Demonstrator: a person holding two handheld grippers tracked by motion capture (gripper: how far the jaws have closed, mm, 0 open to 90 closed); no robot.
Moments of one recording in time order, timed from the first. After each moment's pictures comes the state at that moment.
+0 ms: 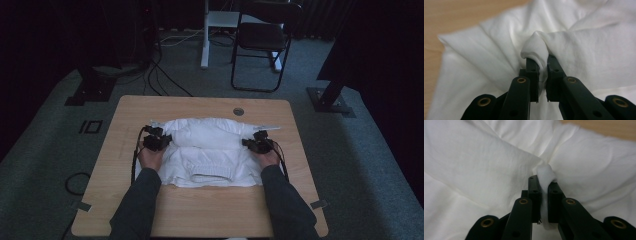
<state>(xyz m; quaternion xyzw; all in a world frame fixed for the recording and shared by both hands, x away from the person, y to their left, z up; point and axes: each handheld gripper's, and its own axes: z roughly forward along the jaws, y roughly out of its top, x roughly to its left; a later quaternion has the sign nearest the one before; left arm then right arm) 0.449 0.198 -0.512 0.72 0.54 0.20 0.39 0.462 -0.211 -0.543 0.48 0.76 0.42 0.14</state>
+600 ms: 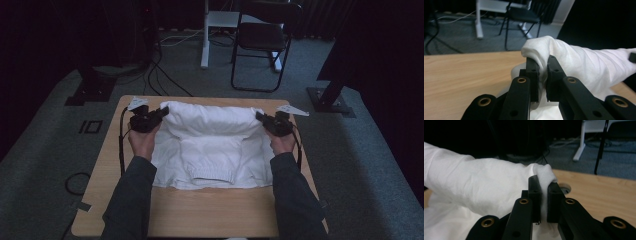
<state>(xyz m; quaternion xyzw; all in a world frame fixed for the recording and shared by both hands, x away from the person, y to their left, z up) 0.422 0.208 -0.410 0.66 0.47 0.22 0.55 0.450 -0.245 -0.446 0.45 0.67 0.55 0.22</state>
